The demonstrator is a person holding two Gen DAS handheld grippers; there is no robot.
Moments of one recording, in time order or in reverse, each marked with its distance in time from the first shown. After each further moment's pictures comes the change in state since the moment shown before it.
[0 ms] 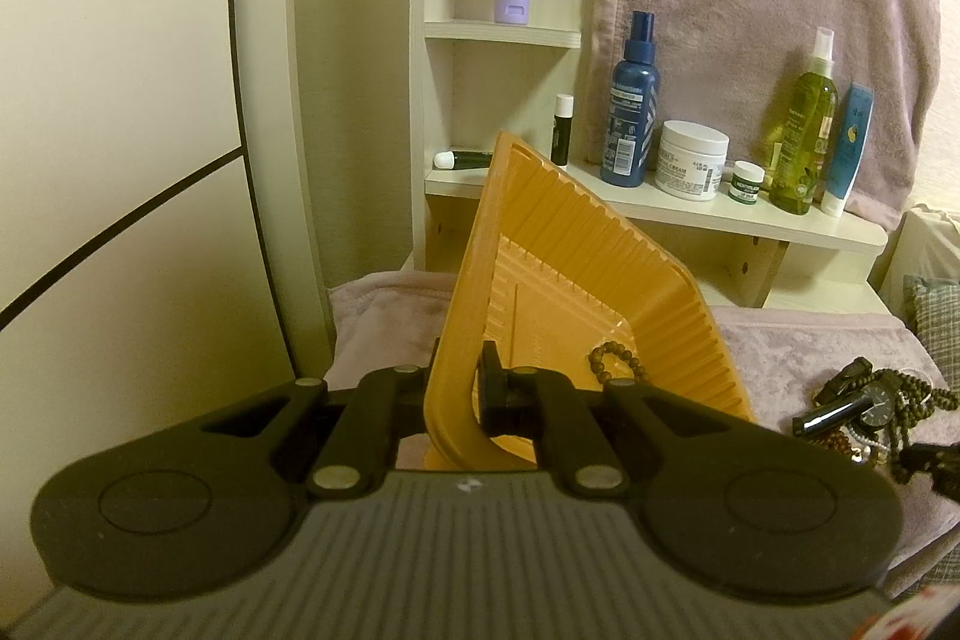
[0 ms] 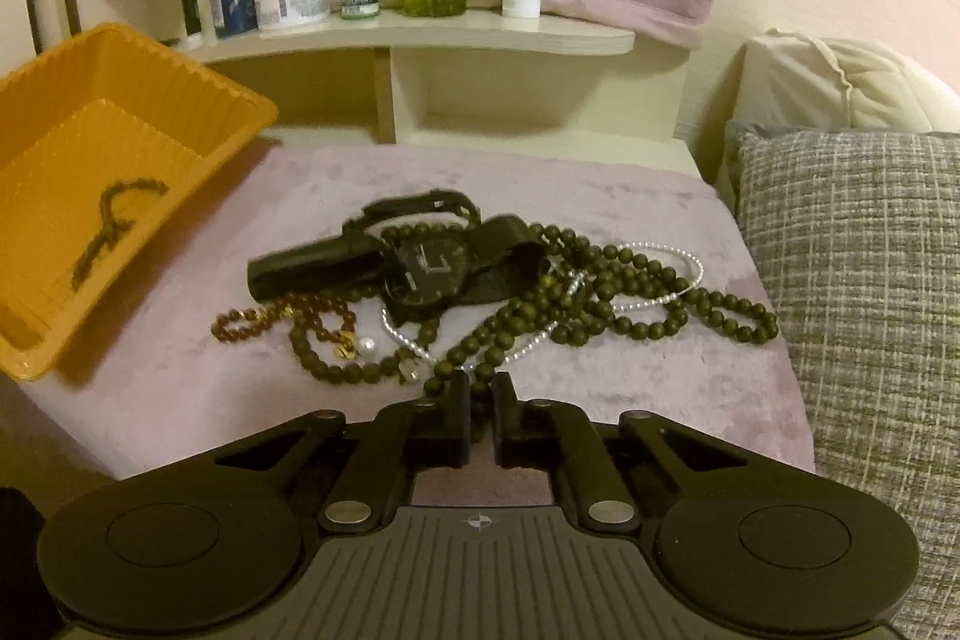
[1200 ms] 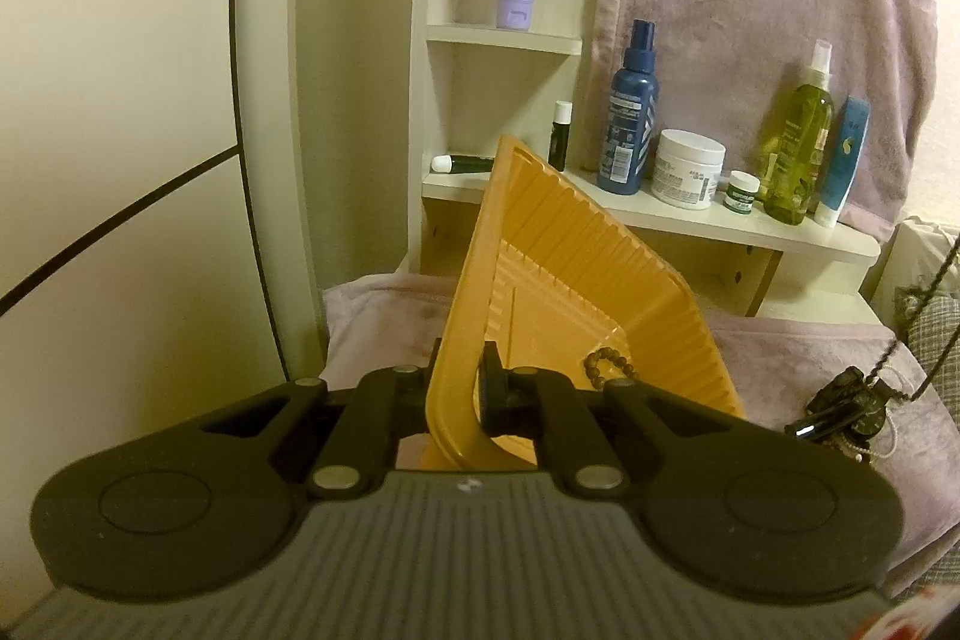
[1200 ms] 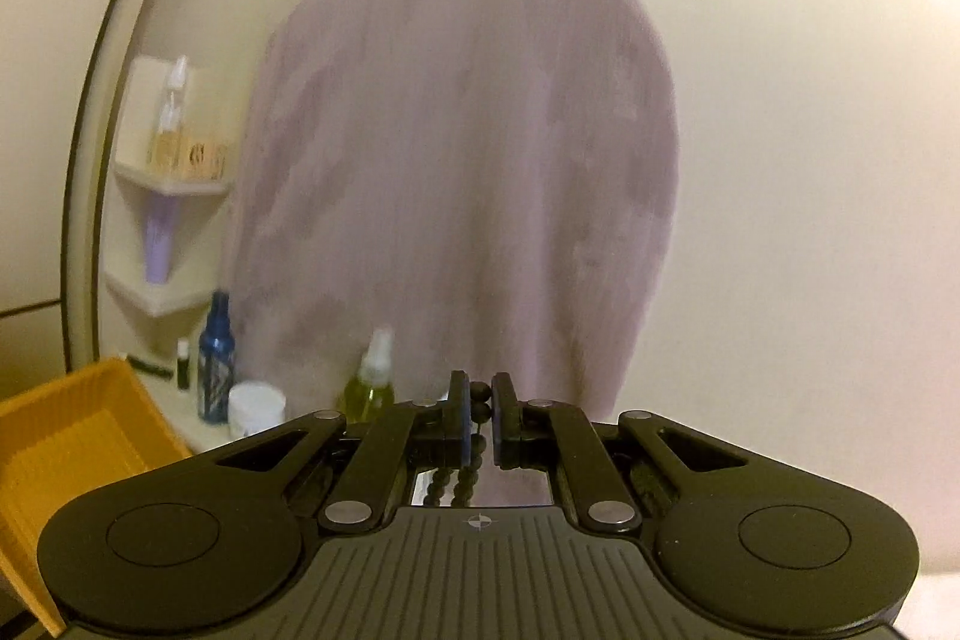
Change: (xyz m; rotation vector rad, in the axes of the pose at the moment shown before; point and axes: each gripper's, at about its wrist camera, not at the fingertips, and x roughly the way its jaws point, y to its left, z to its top) left arm -0.002 0.001 -0.001 -0.017 -0.010 -0.015; right arm -0.169 -0.019 0.185 -0.277 -0.534 -0.069
